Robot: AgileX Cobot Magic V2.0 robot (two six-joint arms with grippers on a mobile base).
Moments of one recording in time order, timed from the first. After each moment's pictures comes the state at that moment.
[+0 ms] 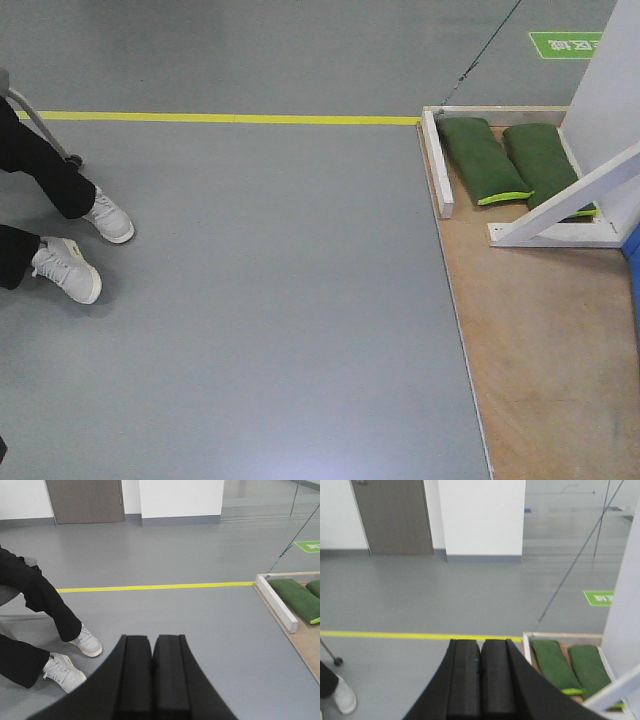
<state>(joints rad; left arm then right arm) 0.00 -0.01 0.03 0.07 0.28 -0.02 0.10 0.95 -1.45 -0.01 0.77 0.04</state>
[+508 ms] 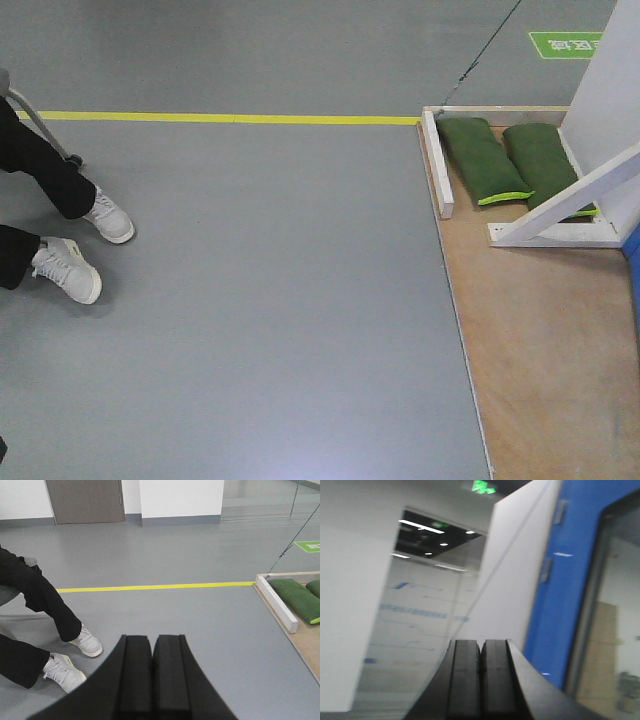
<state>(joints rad) 0.00 -0.01 0.03 0.07 0.28 -0.02 -0.32 1.07 -1.69 -0.31 0.30 0.04</state>
